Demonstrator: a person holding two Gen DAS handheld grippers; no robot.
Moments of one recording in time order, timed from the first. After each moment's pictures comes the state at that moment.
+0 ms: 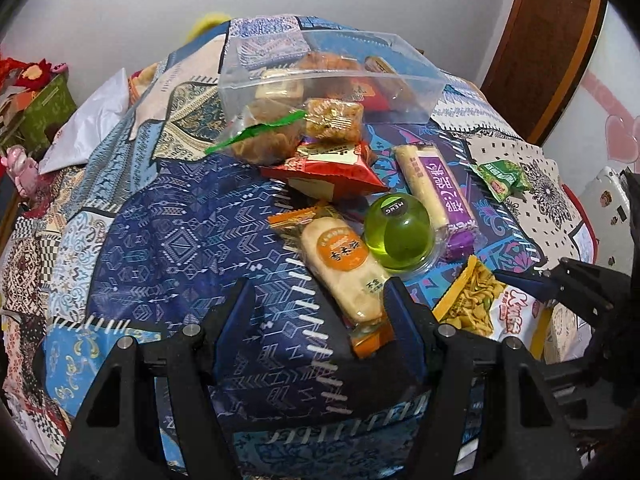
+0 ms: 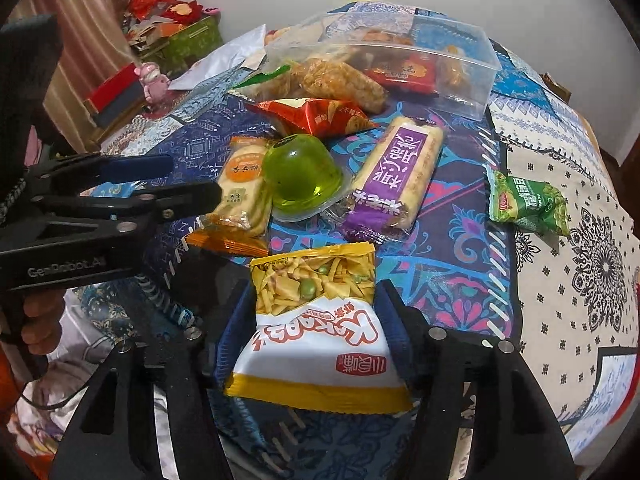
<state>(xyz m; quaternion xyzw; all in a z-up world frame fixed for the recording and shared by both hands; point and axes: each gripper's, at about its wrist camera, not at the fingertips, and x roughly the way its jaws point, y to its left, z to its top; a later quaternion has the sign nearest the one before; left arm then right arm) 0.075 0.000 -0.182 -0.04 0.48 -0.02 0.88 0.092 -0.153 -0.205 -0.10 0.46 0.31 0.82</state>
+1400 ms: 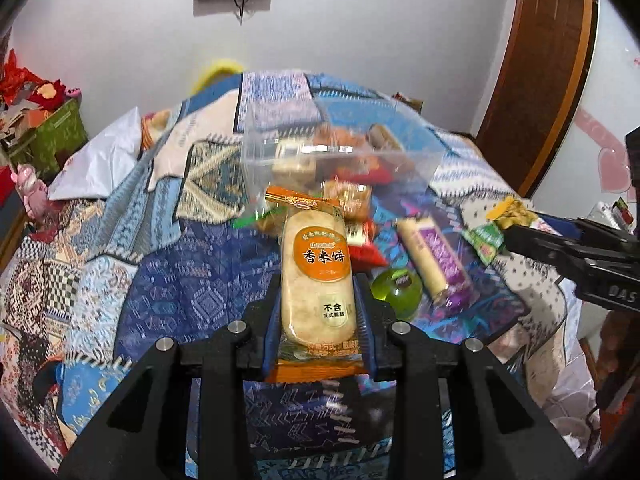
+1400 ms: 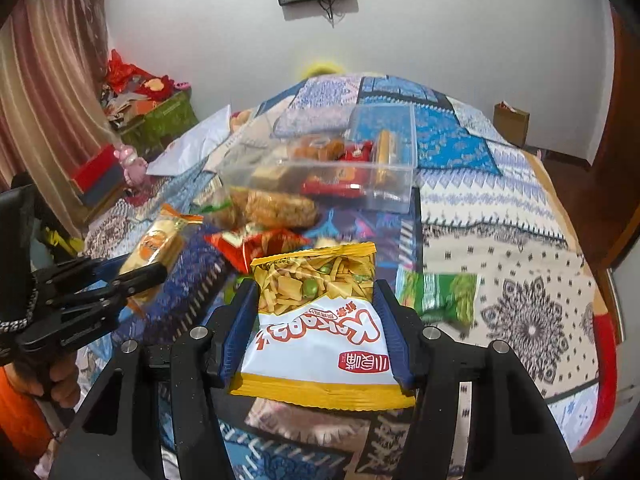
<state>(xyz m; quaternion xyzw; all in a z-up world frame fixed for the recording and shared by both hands) 0.070 0.017 -0.135 -0.05 0.38 -0.01 0.92 0.132 -0.188 -0.136 -0.03 0.37 0.27 0.89</state>
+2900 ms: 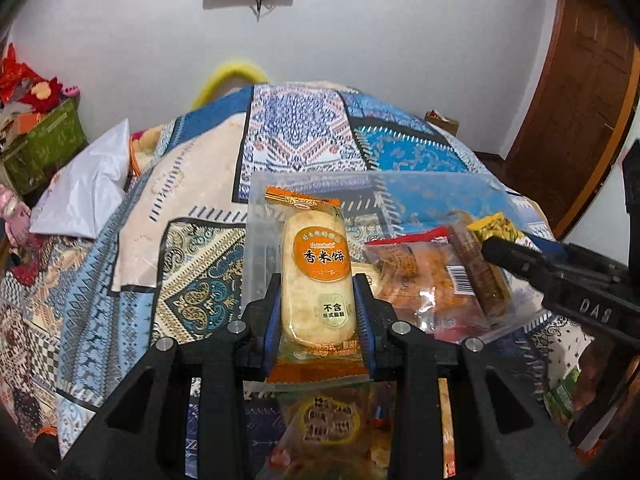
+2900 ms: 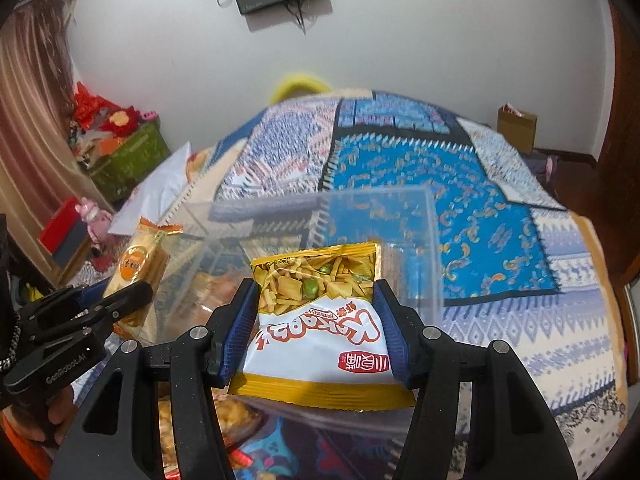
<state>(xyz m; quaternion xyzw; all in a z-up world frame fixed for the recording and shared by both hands) 0.278 0.069 -0.155 -0.07 0.39 0.02 0.92 0.320 -0.130 -0.147 0.00 0.38 0.26 0.89</state>
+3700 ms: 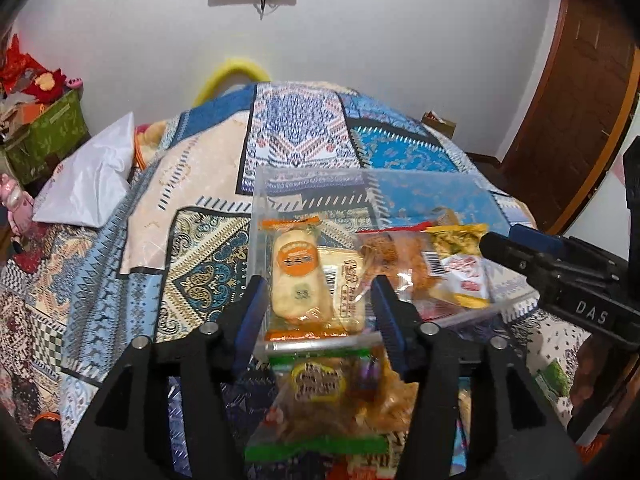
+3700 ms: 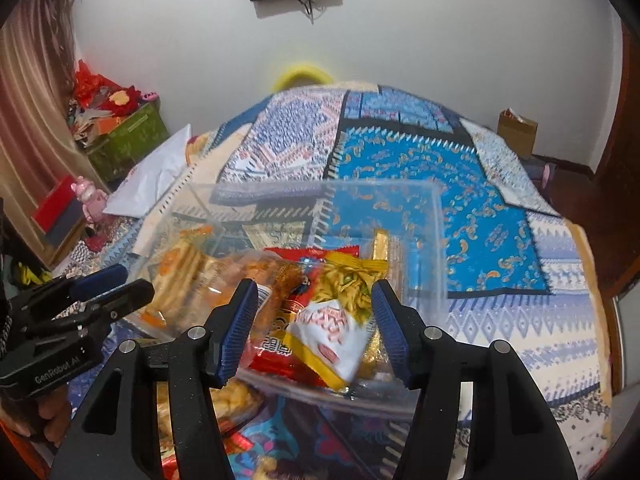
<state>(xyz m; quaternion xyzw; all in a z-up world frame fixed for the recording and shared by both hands) 0.245 0.064 -0.129 -0.08 0.38 0.02 0.92 0.300 -0.127 -0.127 -0.03 0.38 0.25 0.89</state>
